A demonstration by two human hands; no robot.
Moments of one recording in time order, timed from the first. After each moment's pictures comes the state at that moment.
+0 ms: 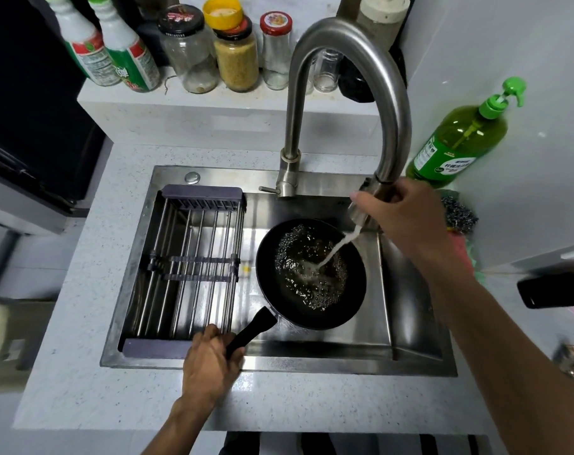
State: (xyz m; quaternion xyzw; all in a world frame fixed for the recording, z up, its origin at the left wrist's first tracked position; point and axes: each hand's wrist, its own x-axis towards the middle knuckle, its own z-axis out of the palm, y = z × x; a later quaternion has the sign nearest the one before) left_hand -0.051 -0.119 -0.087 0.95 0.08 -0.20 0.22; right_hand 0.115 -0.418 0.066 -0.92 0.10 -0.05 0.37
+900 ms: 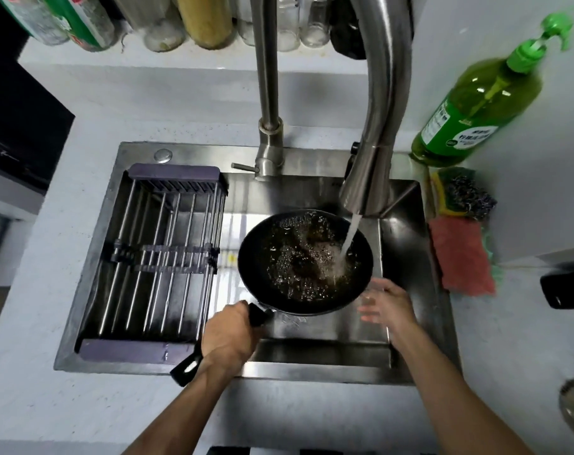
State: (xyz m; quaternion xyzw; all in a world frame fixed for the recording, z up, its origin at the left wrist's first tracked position) left_hand 0.005 -0.194 -0.141 0.96 0.07 -0.25 0.10; right_hand 0.029 -0.482 -0.166 -0.64 0.45 0.18 0.59
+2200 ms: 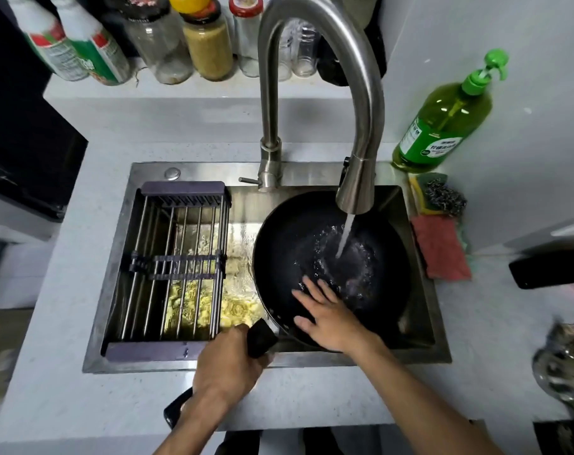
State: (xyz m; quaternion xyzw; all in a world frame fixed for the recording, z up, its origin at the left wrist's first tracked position) left_hand -0.042 -0.173 -0.045 0.94 0.05 -0.25 0.23; right_hand 0.006 -0.395 -0.110 -0.92 -0.06 0.33 0.22
